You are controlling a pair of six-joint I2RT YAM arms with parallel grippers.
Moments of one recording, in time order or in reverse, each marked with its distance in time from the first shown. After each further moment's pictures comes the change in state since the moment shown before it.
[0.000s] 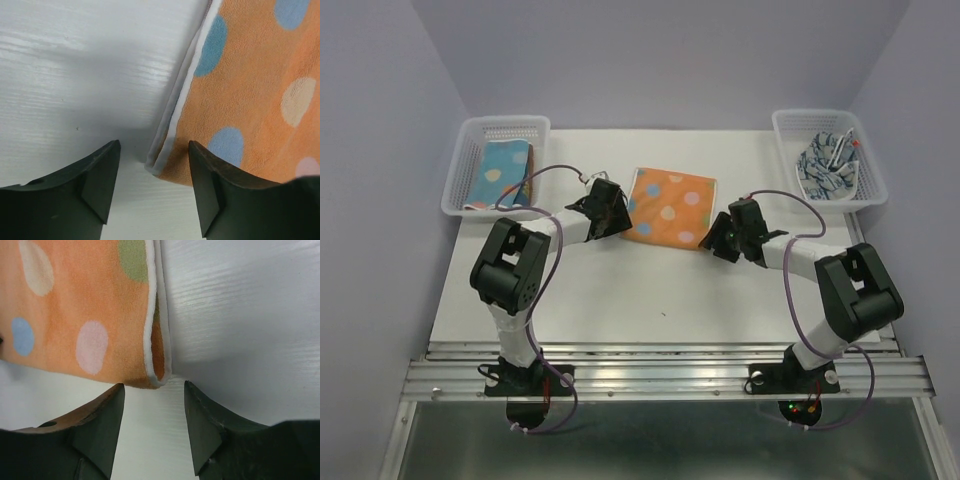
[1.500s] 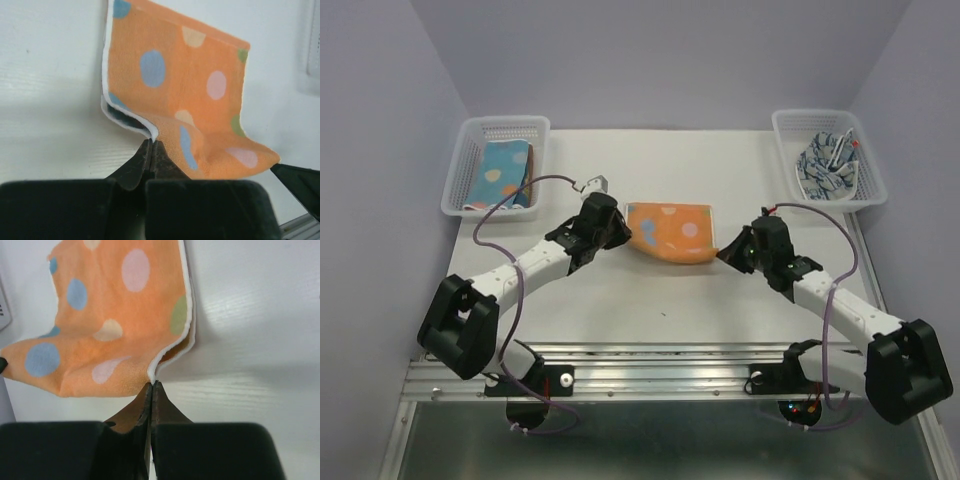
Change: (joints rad) left arm -0.153 -0.452 -0.232 -0.019 -0.011 -0.141; right arm 0.023 -0.490 -0.221 -0.113 0.008 0.065
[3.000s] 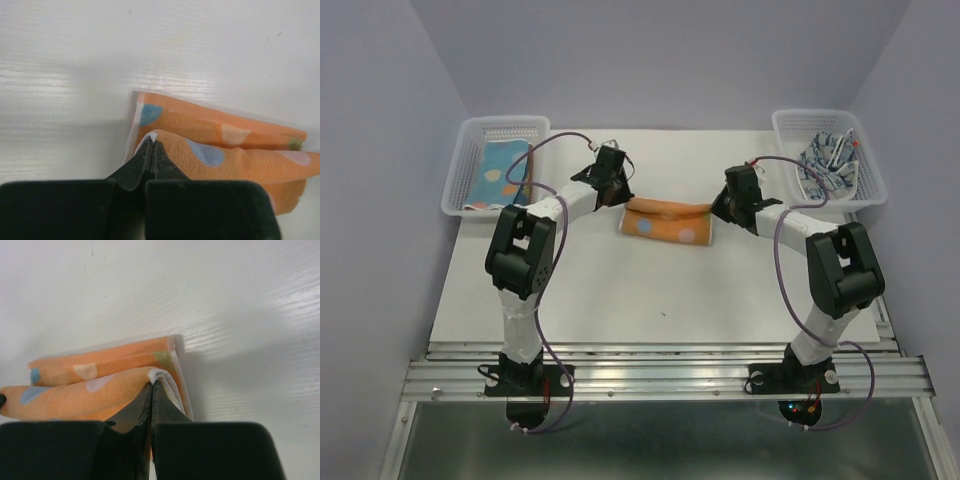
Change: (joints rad) left arm 0.185 0.593 0.588 -0.128 0.065 0.209; right arm -0.066 0.651 0.539 0.068 0.188 -0.073
